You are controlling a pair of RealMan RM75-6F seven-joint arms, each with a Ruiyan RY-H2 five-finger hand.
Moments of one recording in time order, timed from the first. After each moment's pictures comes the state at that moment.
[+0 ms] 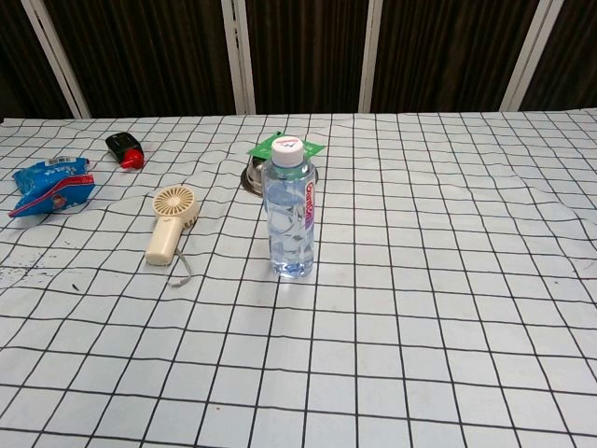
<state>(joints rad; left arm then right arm) -0.14 -1.16 0.00 -1.70 1.54 1.49 0.22 0.09 -1.17 0.05 -1.58 -1.57 1.51 -0.01</state>
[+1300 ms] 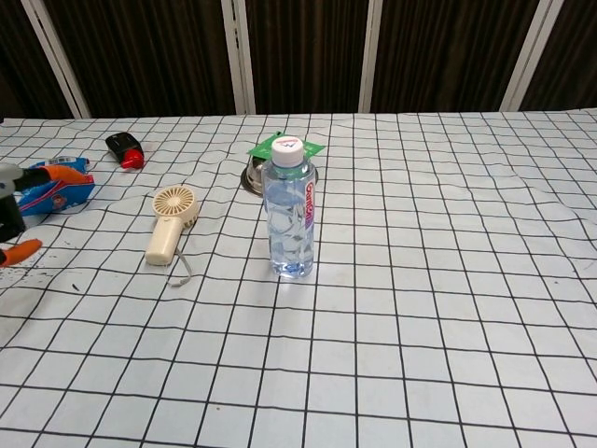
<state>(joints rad) -0.43 -1.40 -0.16 -1.75 1.05 1.10 0.65 0.09 -1.15 0.04 -1.58 -1.57 1.51 0.03</state>
